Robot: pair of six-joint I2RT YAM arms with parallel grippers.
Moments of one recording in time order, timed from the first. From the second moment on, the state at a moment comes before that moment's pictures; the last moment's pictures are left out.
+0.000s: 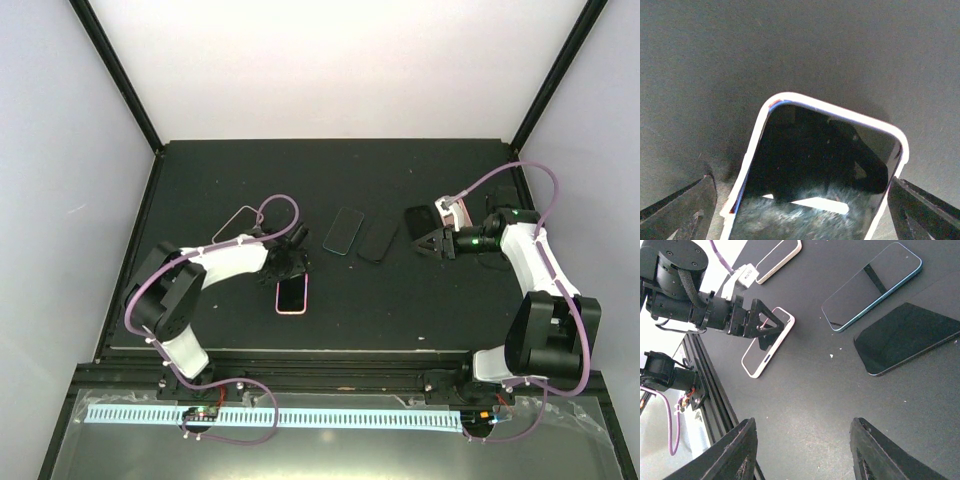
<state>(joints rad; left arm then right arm) -0.62 1.69 0.96 -0.54 -0.08 -1.03 -0.11 1.41 1.04 -0.96 -1.01 -0.50</state>
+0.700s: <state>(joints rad) -0.62 1.79 1.09 -0.68 0.01 -0.59 -0.11 1.43 1.04 -0.98 -1.03 -0.52</state>
